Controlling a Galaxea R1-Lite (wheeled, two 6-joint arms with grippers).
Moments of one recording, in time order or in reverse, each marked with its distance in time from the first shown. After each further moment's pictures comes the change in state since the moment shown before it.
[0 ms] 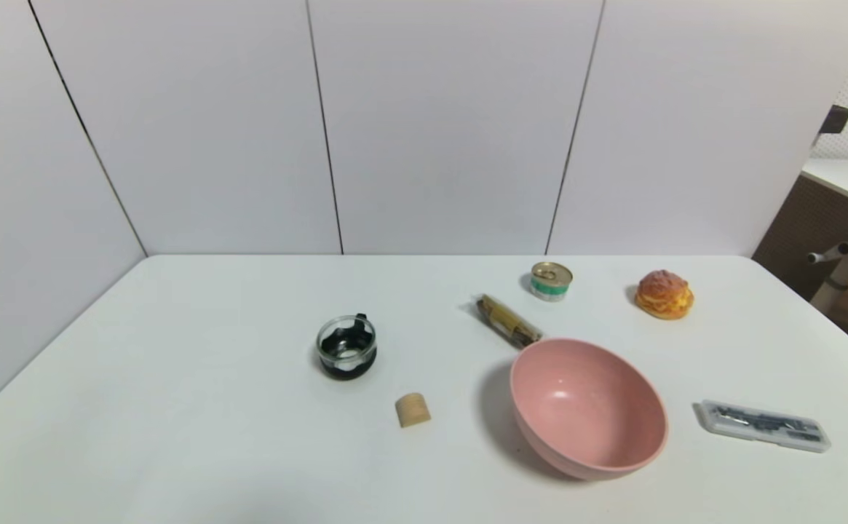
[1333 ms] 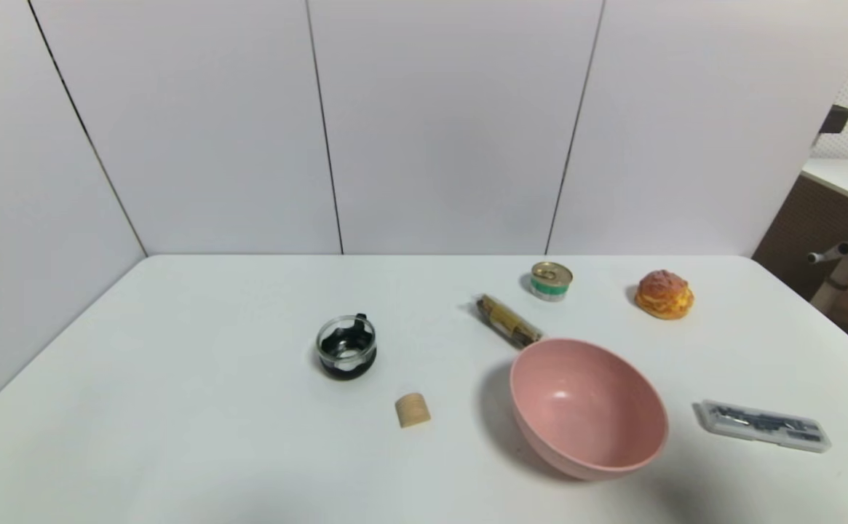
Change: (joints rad) left arm 0.000 0.000 0.000 0.000 -0.001 0.000; right arm 0.081 0.844 -0.823 0.010 0.002 0.029
